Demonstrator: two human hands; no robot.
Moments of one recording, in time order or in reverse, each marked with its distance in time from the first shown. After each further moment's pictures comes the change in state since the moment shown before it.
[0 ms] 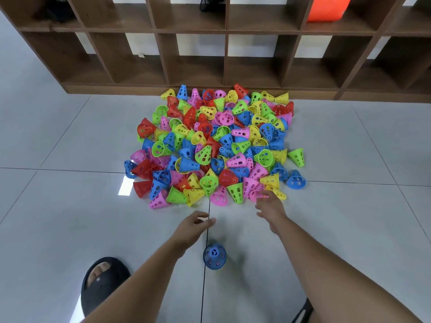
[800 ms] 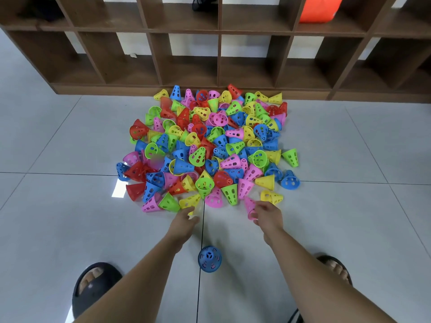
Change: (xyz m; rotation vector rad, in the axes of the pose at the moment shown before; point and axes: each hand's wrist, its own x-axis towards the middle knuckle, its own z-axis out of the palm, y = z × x) left_hand 0.045 -0.012 -0.001 0.034 0.169 -0.037; right_hand -0.014 0.024 -0.001 0.058 0.147 0.032
